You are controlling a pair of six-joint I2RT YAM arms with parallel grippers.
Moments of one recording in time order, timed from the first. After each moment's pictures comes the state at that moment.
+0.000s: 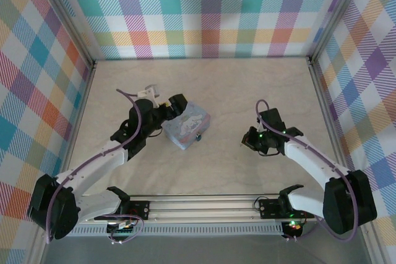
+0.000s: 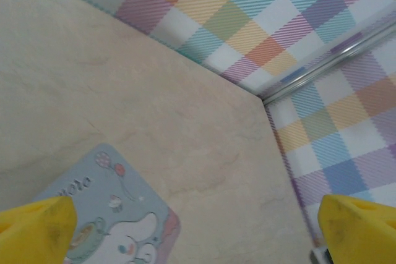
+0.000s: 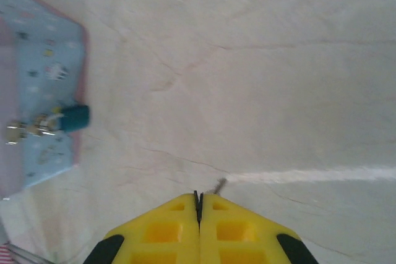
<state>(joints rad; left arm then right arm) -0.54 1.16 0.74 0.13 0.00 -0.85 0.36 1.17 0.66 -0.51 -0.34 0.81</state>
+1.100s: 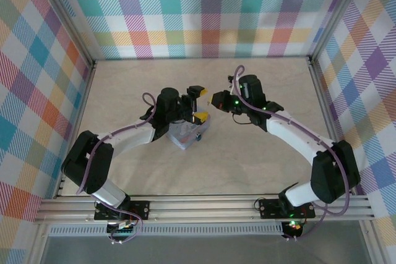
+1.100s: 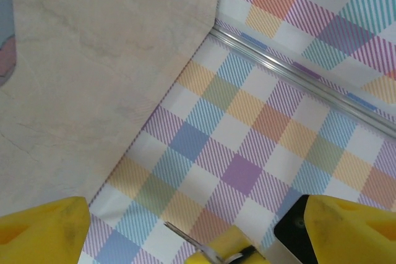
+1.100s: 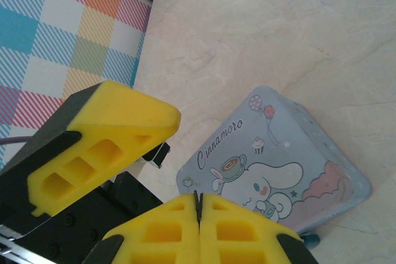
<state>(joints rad) -0.60 1.57 0.91 0.35 0.34 -1.92 0.54 1.44 1.05 -0.11 -0.41 0.78</state>
